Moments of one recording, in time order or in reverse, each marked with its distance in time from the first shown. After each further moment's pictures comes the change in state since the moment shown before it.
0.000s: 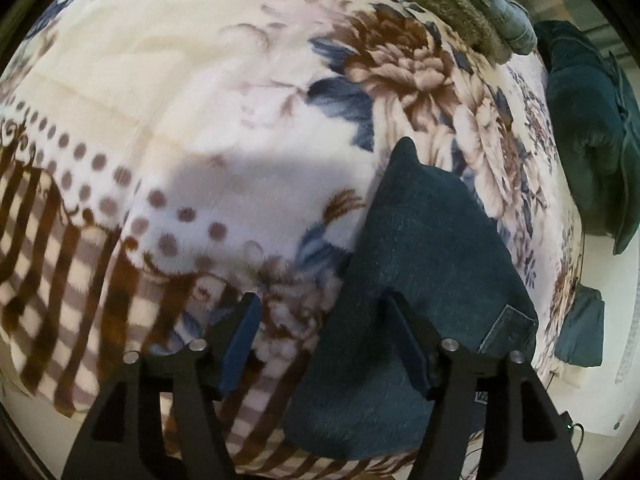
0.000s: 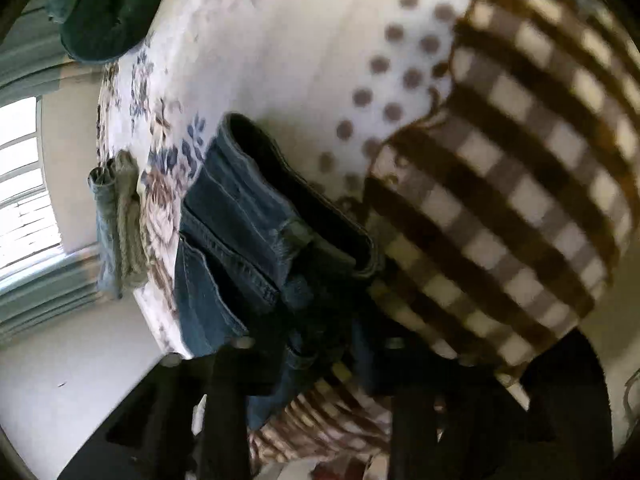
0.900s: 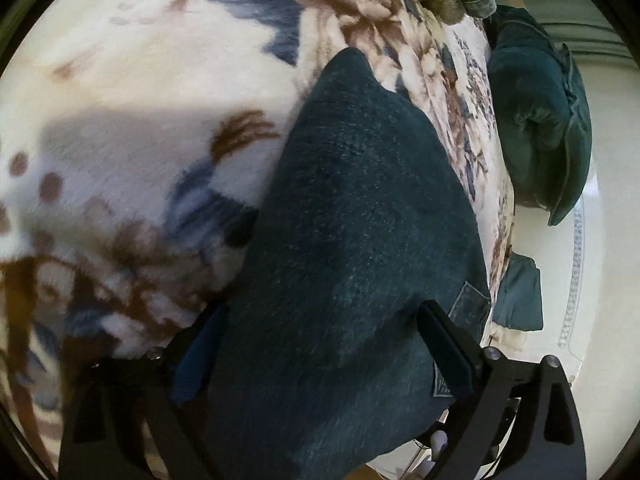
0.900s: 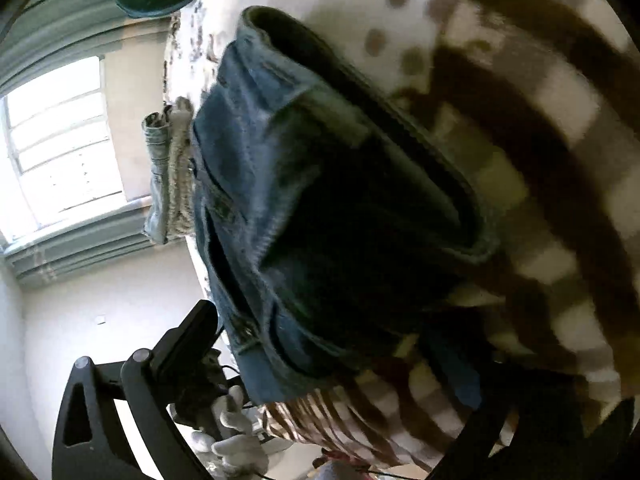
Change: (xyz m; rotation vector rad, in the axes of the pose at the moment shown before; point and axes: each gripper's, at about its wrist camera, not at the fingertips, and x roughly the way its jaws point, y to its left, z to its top) left arm 0.061 -0.008 -0.002 0.036 0.128 -0.337; right arm 0.052 -0.032 -0.015 -0.086 0.158 0.344
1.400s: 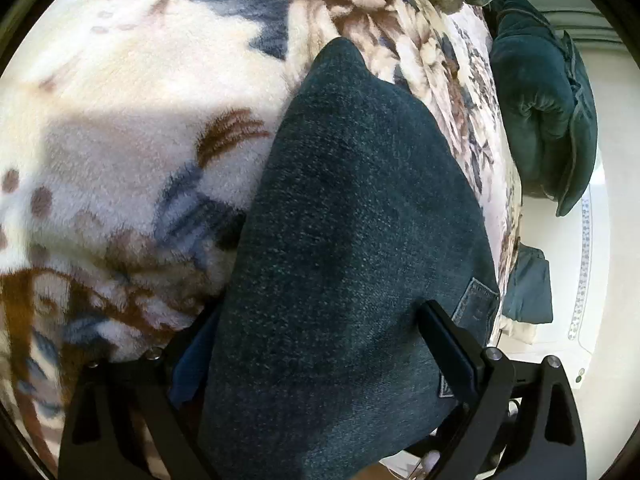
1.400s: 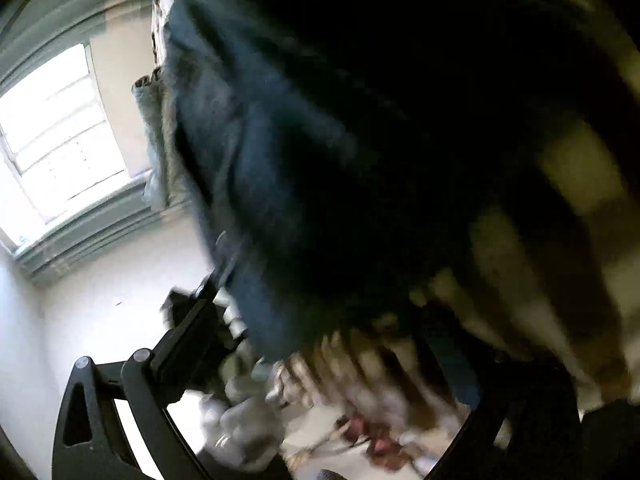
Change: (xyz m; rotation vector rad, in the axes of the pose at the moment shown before) left arm 0.008 -0.008 0.002 0.029 0.019 0.035; right arm 0.044 0.001 -0.020 0.097 0.076 0.017
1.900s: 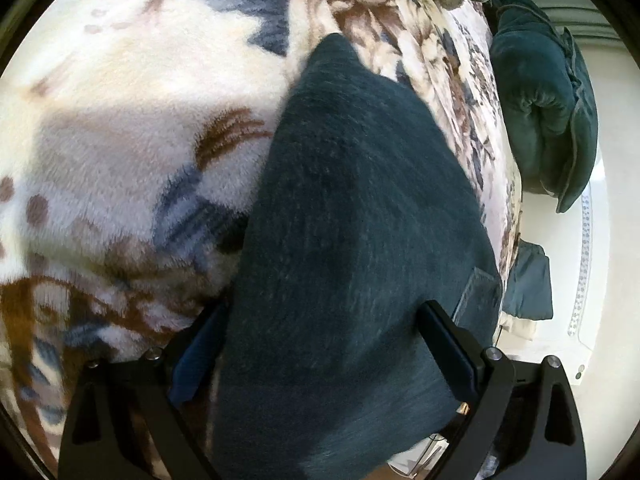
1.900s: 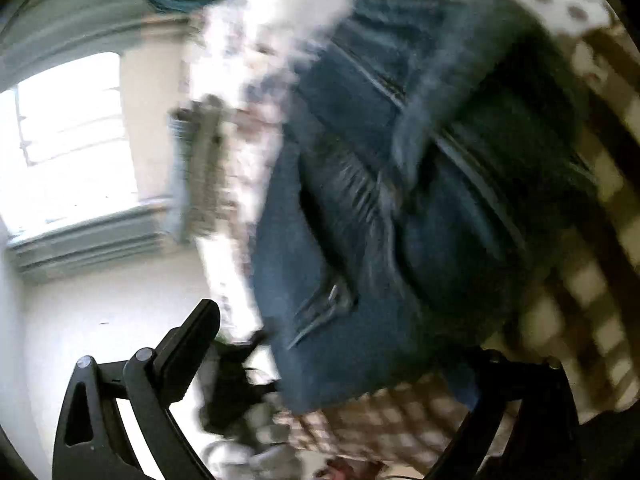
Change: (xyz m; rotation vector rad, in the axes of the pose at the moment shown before) left arm 0.004 0.002 0.004 0.007 0.018 -0.002; right arm -0.016 0.040 0.012 -0.070 -0.102 -0.096
